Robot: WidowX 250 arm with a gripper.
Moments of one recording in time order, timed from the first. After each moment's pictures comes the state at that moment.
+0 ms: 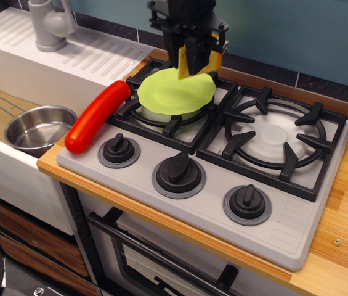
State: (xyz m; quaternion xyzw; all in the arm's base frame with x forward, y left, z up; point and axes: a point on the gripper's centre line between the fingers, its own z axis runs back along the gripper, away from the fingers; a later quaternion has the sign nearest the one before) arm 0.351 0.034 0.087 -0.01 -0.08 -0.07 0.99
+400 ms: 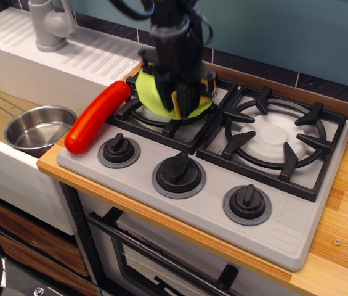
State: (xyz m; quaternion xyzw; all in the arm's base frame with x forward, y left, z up) arm 0.322 0.029 0.045 -0.03 -0.07 -0.06 1.00
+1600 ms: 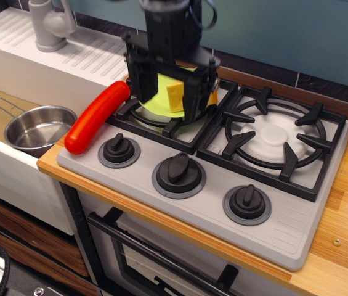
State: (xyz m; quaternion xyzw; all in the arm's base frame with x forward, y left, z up) arm 0.275 0.002 0.107 -0.01 -0.02 -0.04 1.00
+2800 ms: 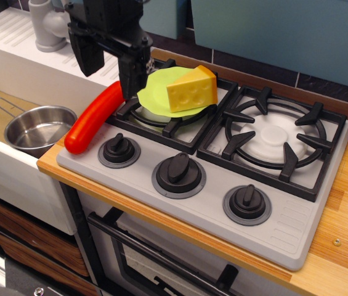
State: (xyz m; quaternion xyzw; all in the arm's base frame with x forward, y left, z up) arm 0.269 0.062 0.117 0.05 -0.07 -0.07 0.99
